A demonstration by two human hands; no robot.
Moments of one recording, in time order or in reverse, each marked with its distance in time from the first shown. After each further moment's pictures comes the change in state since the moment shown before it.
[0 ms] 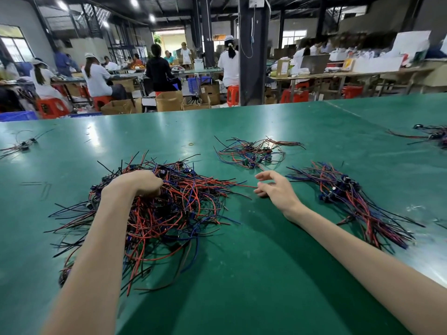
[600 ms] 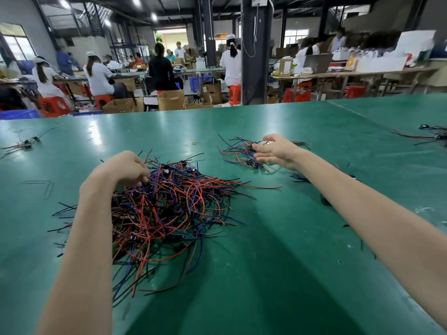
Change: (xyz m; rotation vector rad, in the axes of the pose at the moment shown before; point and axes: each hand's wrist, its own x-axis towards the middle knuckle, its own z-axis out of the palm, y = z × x) left_hand -0.018 -0.016 -0.024 -0.411 0.162 0.012; right_hand 0.077 -0.065 -0.024 0.152 -0.184 0.211
